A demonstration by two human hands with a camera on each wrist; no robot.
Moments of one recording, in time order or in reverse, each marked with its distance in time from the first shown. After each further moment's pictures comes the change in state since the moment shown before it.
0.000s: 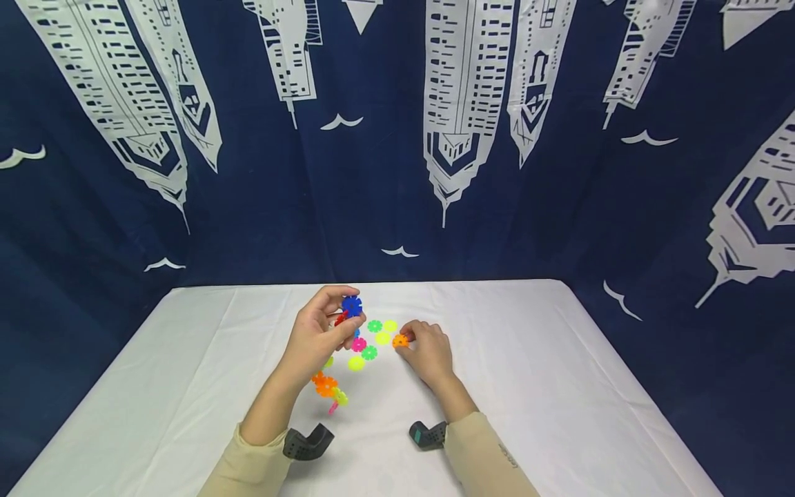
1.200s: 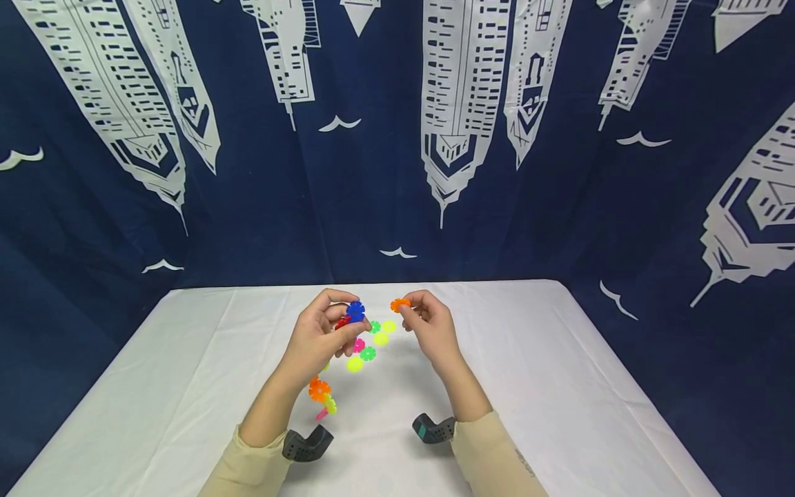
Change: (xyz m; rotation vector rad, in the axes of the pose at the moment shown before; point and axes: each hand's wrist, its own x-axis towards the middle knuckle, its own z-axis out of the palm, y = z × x) left_hand -0.001 0.003 0.003 -0.006 -0.034 -0.086; right_hand 0.001 -0.047 -0.076 0.867 0.007 0.077
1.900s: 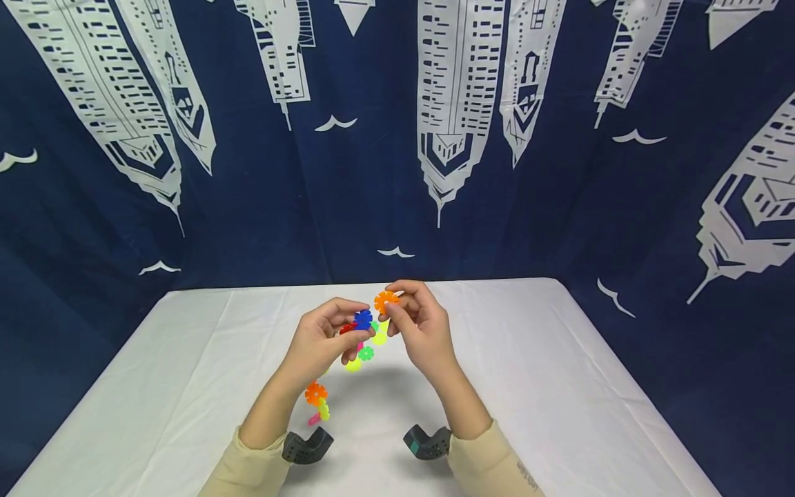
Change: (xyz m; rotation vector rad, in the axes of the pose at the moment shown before) left_hand -0.001 -0.002 0.004 0.046 -0.044 -0.030; right_hand -0.025 -0.049 0.010 0.050 -0.049 -0.486
